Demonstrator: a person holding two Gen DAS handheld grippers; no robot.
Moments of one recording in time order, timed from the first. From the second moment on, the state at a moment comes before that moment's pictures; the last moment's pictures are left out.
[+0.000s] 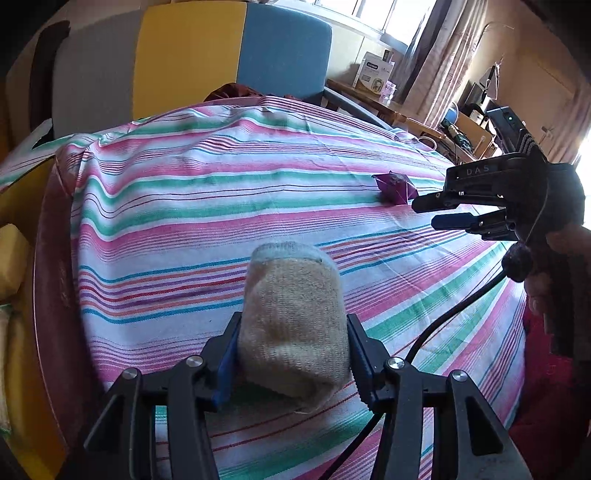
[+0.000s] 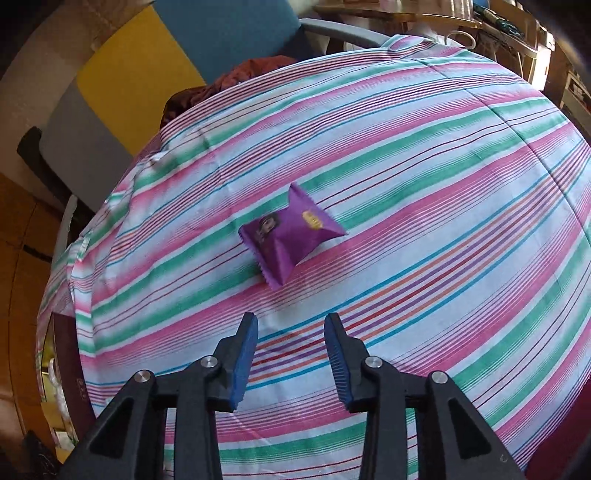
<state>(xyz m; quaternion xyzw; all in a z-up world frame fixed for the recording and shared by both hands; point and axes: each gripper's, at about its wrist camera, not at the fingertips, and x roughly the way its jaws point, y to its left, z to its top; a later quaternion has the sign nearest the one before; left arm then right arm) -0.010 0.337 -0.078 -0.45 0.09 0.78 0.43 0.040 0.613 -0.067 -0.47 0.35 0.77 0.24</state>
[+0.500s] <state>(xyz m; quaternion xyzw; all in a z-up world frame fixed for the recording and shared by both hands) -0.014 0.336 -0.076 -0.46 0.07 0.76 0.44 -0.035 0.653 -0.063 -0.47 0.26 0.79 0.29</state>
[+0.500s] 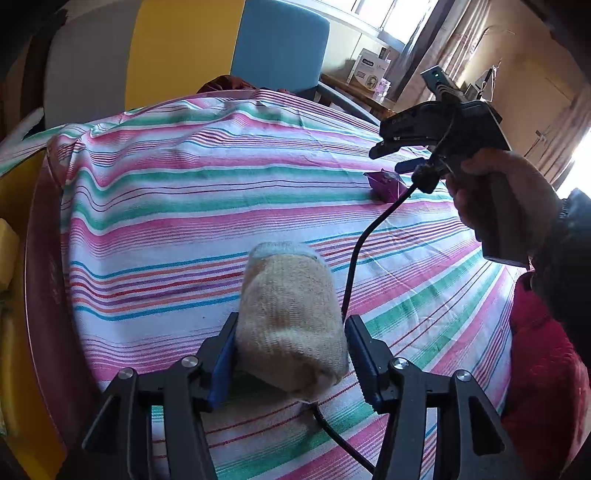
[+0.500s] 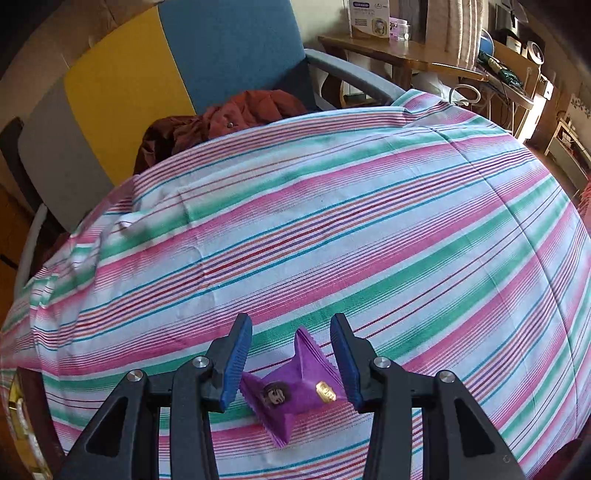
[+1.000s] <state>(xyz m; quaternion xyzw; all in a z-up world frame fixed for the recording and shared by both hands) -0.016 0.332 -0.074 -0.47 0.05 0.75 0.46 0.043 0.622 -0.082 -0.51 0.36 0.75 0.21</state>
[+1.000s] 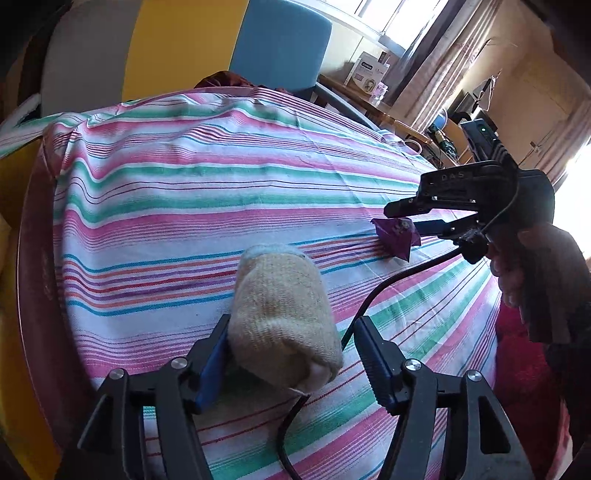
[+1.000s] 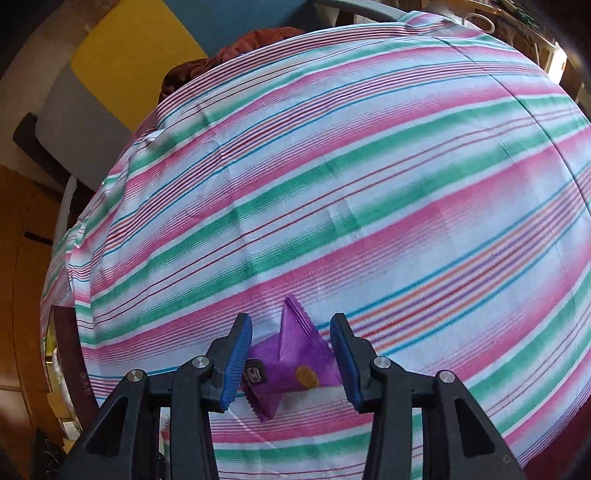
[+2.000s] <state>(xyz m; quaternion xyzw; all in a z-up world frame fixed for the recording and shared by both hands) -0.021 0.321 -0.047 -0.48 0.07 0.75 0.45 0.036 0.578 -0.084 -0.55 0.22 0.78 0.22</state>
